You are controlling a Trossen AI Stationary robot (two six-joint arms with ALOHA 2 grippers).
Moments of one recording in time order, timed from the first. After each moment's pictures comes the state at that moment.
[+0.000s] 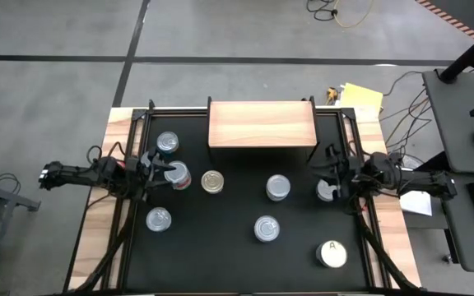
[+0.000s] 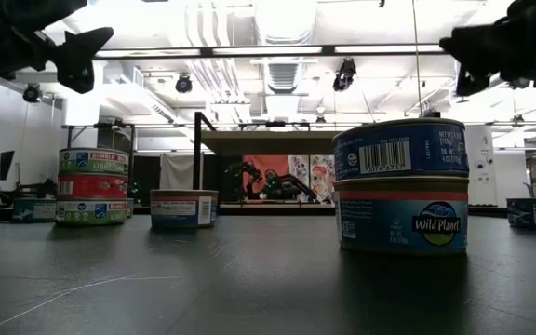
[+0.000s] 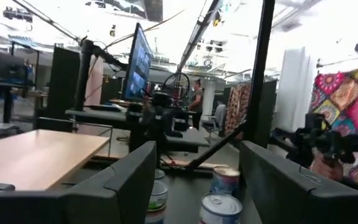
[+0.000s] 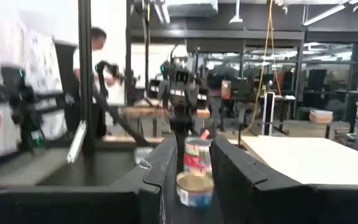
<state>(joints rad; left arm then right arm) -0.11 0.01 0.02 0.31 -0.06 -0.15 -0.10 0.05 0.01 0.27 -0.17 0.02</state>
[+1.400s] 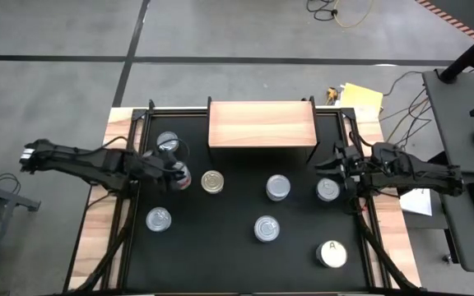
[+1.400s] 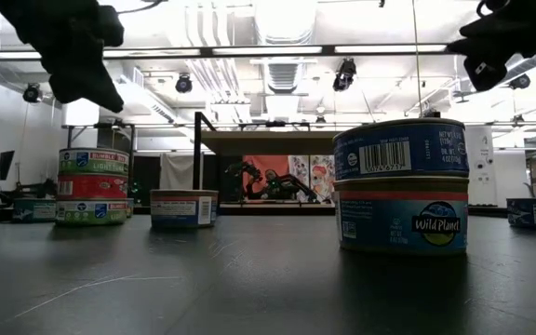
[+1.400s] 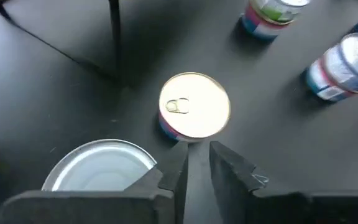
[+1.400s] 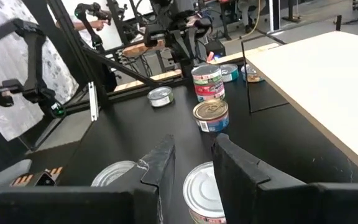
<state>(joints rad) -0.13 0.83 0.69 -0.70 -0.31 -0.61 -0.10 0.21 0.38 -0.34 -0.16 0.25</state>
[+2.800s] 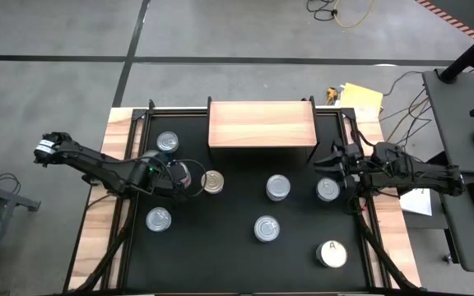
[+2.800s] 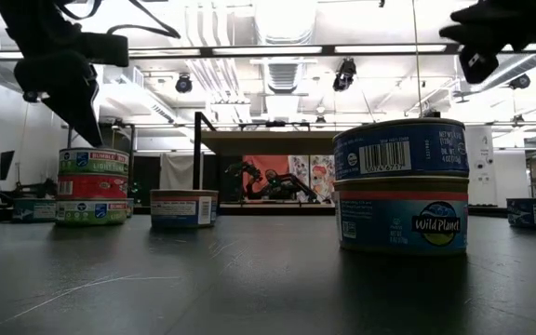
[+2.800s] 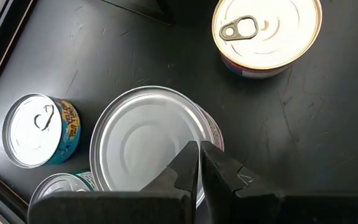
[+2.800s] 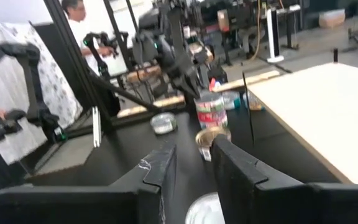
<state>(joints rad) -0.28 1.16 0.79 -0.97 -0.49 -0.67 -0.10 0.22 0.35 -0.16 -0.15 0.27</state>
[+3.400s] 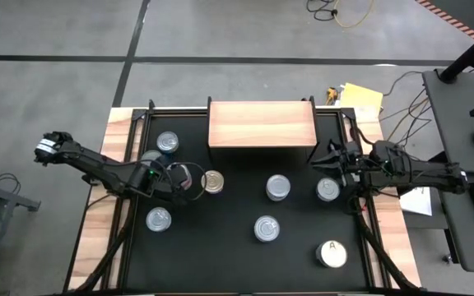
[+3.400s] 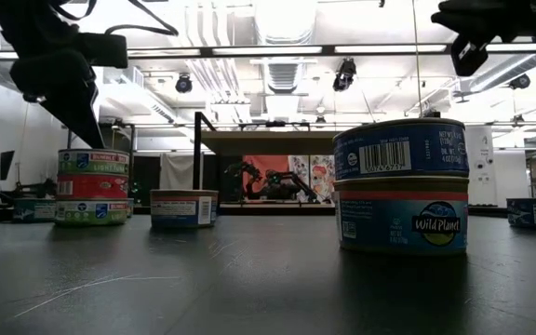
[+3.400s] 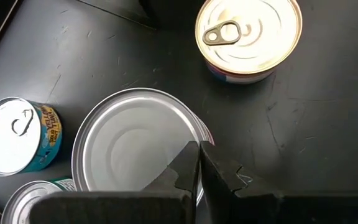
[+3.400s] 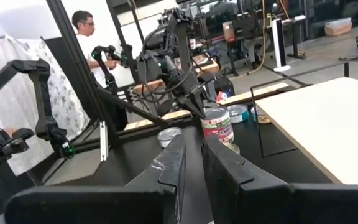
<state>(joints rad) -0.32 1.16 0.77 -0.91 -0.49 -0.70 -0.10 0.31 0.36 -0.04 -0.16 0.28</state>
